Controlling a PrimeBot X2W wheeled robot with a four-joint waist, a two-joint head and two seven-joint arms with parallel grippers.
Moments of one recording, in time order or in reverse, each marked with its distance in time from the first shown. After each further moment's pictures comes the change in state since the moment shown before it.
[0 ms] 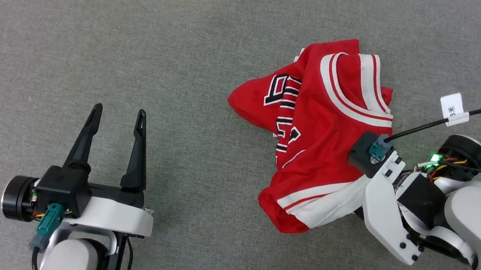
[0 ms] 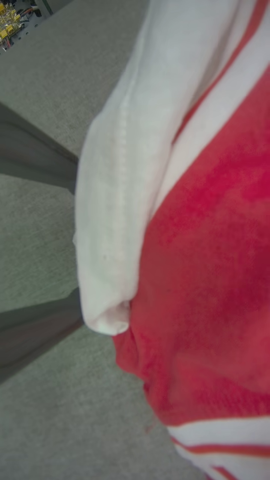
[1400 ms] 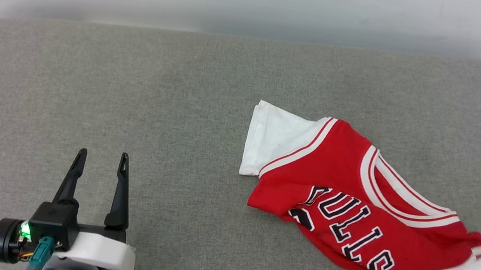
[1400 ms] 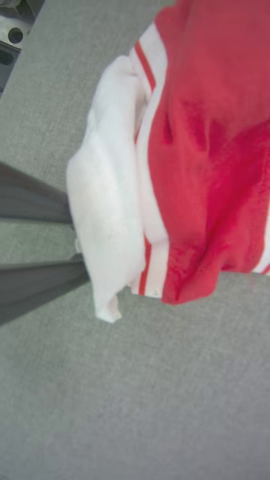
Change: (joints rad) left arm 0.128 0.000 0.050 0.024 0.027 -0.013 0.000; right arm 0.442 -0.249 -0.140 0.365 0.168 0.003 -0.645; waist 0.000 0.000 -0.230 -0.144
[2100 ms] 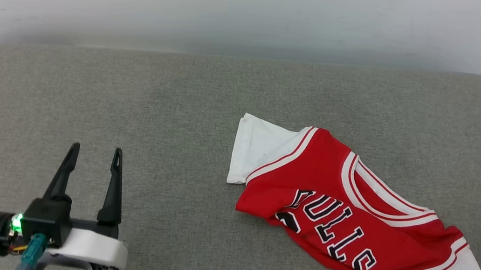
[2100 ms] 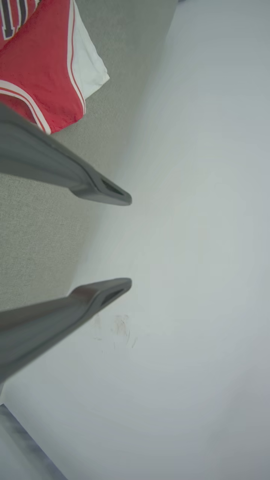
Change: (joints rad) left arm 0.009 0.008 0.028 -0.019 0.028 -0.028 0.000; right arm 0.067 0.155 -0.750 -0.220 -0.399 0.000 -0.343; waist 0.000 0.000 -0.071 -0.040
